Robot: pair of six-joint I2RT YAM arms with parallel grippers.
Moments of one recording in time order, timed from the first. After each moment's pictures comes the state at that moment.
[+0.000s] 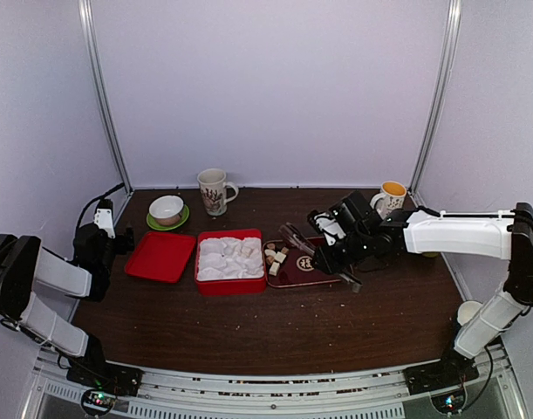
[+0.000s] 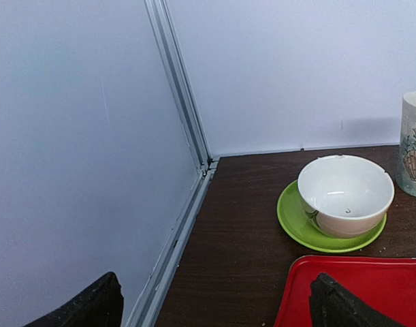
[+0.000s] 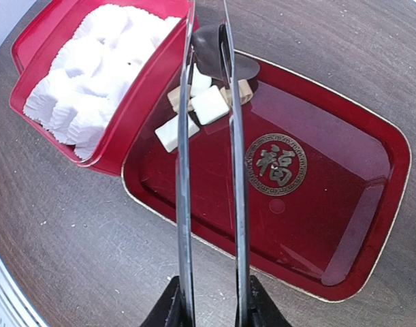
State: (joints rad) left arm -0.02 1.42 0.30 1.02 -0.27 0.18; right arm 0.77 1.55 1.05 -0.39 -0.03 0.23
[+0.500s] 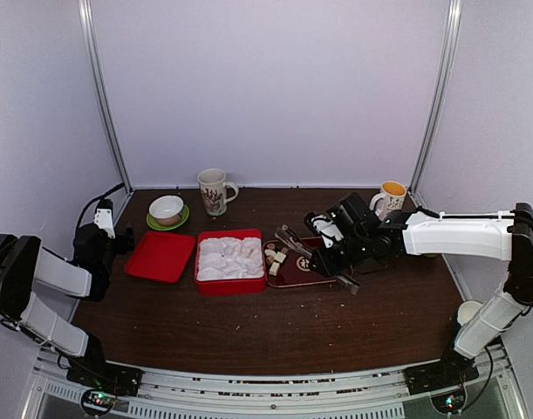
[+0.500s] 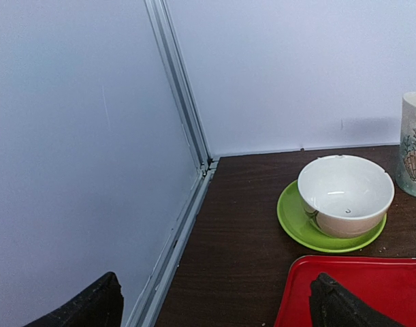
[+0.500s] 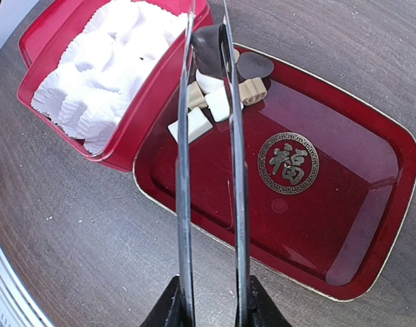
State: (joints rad) left arm -0.02 1.42 0.30 1.02 -0.27 0.18; right arm 0.79 1.55 1.05 -0.39 -0.04 0.23
